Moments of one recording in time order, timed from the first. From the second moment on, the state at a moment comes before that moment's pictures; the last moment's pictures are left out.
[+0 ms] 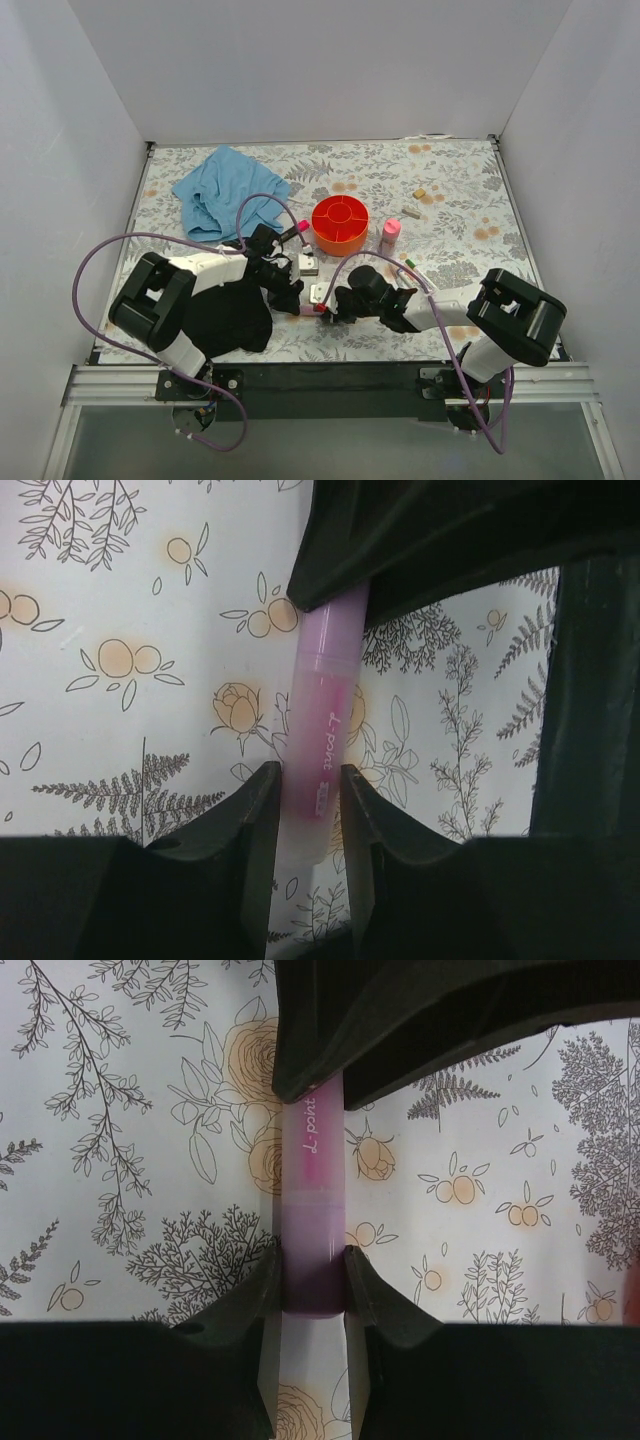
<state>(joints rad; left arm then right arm) -0.53 1.60 0.78 -0.43 0.80 0.71 1.02 1.52 0.49 0.44 -0.33 -0.48</state>
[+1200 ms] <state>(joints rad) -0.41 1.14 1.03 -0.16 0.45 0.25 0.98 1.23 0.77 0.01 -0.20 -1.08</state>
